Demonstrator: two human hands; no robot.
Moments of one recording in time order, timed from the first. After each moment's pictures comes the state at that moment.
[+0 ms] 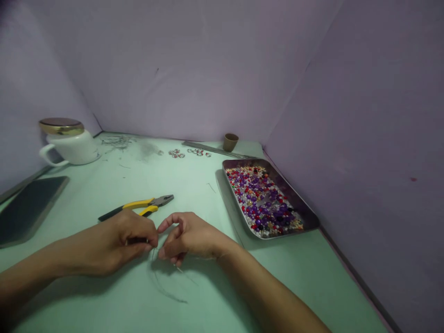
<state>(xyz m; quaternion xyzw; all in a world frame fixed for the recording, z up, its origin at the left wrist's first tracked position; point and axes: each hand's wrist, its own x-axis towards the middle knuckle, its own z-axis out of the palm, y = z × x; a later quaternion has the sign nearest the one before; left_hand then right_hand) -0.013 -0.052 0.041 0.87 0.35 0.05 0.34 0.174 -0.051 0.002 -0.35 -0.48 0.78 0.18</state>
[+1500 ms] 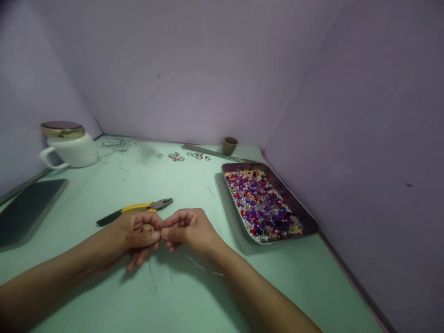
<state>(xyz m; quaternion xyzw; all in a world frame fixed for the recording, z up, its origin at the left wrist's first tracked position) 0.001 -0.051 0.016 0.50 0.47 0.20 0.70 0.165 -0.052 0.001 -0.38 -0.43 0.73 0.37</state>
